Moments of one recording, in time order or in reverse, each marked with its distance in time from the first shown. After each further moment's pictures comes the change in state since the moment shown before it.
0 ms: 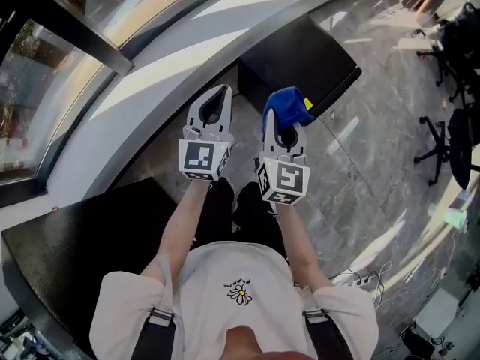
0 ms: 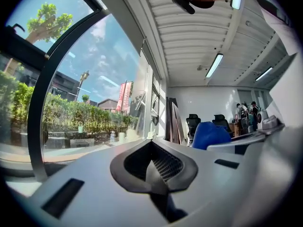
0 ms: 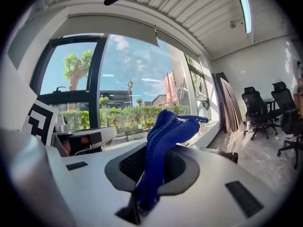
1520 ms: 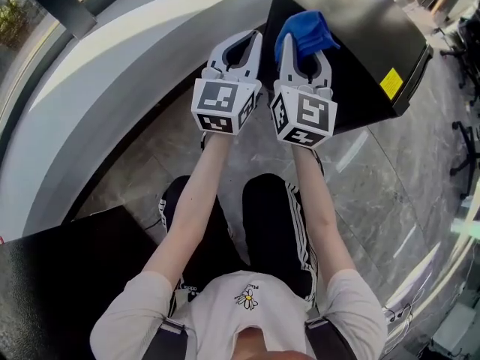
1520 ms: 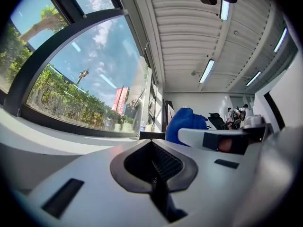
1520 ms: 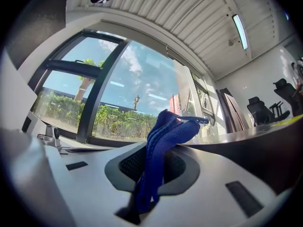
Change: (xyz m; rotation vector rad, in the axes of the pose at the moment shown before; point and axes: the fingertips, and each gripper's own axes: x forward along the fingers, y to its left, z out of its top) left arm 0.090 0.080 -0.347 -0.038 -0.153 -0.090; right arm 0.199 0.003 -0.280 -0.133 -0.327 0.010
